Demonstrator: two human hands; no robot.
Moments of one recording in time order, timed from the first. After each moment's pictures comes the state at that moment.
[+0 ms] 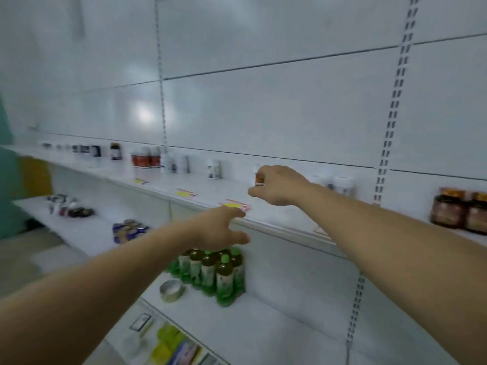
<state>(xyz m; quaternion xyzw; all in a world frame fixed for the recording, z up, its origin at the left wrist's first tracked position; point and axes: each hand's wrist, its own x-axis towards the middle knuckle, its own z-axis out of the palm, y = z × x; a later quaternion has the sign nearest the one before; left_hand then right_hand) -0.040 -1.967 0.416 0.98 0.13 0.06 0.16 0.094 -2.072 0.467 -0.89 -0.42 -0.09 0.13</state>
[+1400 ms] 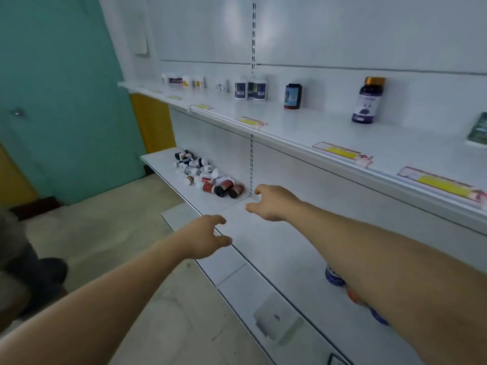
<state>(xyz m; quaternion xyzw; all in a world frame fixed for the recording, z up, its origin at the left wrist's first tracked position) -0.134 -0.812 0.258 0.90 0.37 -0.03 0.24 0.041 -0.889 0.288 -0.84 -0.50 0.14 0.14</state>
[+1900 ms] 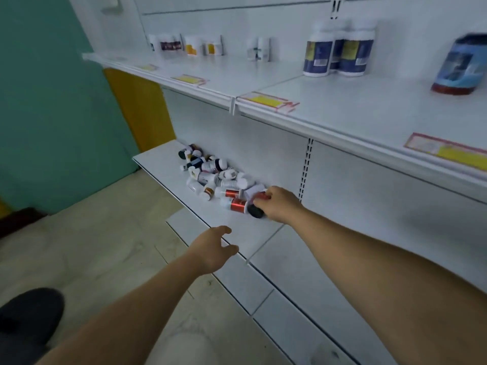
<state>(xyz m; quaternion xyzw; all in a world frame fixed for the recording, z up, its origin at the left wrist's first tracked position) -0.067 -0.453 0.158 0.87 0.38 -0.06 0.31 0.116 -0.523 0.184 -0.87 -0.38 0.21 0.24</state>
